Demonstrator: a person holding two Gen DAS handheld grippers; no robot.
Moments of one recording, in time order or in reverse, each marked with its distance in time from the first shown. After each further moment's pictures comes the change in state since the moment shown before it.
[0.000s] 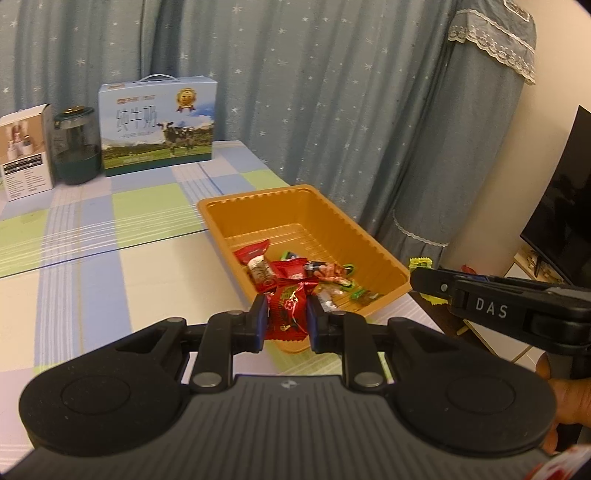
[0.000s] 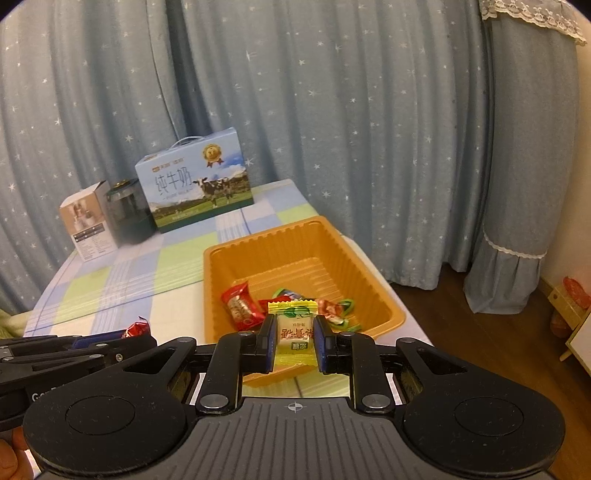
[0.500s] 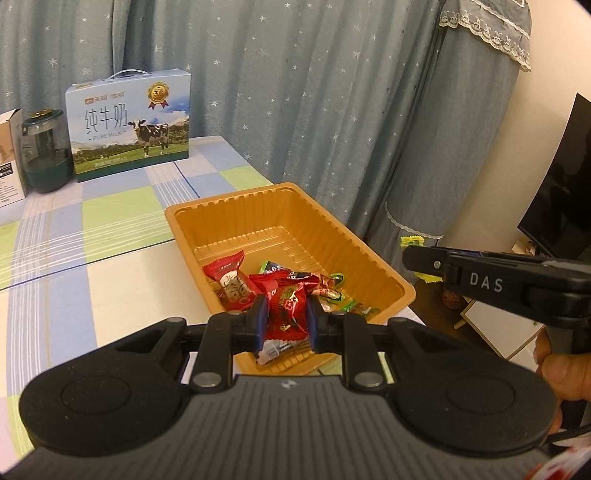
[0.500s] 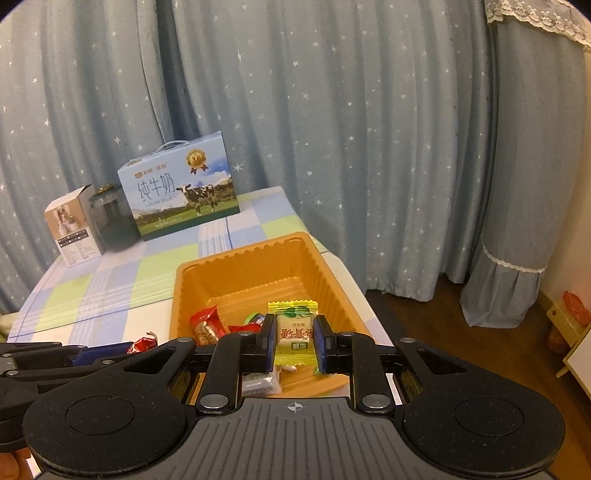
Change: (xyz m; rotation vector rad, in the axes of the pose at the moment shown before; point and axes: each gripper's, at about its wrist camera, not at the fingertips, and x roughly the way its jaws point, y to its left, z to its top) left arm 0.050 -0.015 0.017 0.031 0.027 -0.024; right arm 0.042 -0.030 0.028 -0.026 0.004 0.005
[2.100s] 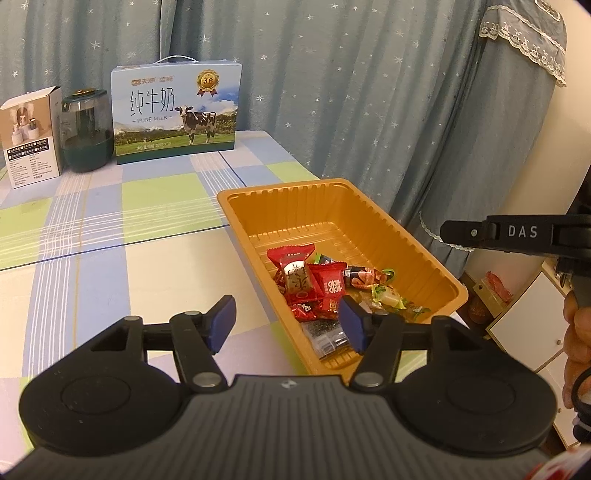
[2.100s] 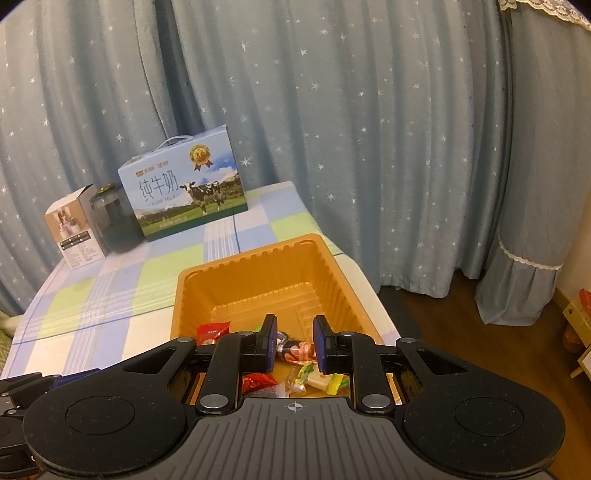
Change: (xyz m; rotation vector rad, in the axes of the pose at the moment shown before) left arm 0.003 0.037 -0.019 -0.072 -0.019 0.098; right arm 0.030 0.003 0.014 0.011 0.023 0.035
